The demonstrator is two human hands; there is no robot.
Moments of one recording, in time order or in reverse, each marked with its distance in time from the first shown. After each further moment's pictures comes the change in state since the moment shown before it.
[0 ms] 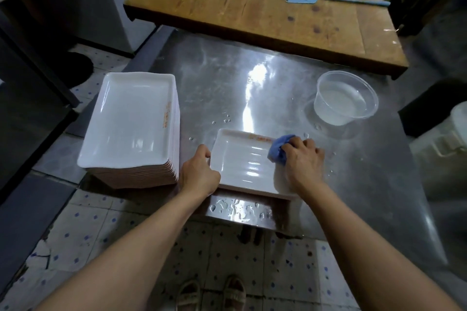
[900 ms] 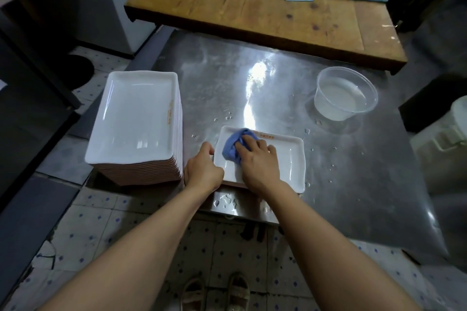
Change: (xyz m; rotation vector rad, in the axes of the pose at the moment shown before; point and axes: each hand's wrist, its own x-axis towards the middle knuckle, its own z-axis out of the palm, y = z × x) left_hand -0.001 0.002 0.001 0.034 -0.010 -0.001; right_hand -0.008 -0.082 0.007 0.152 -0.029 -0.221
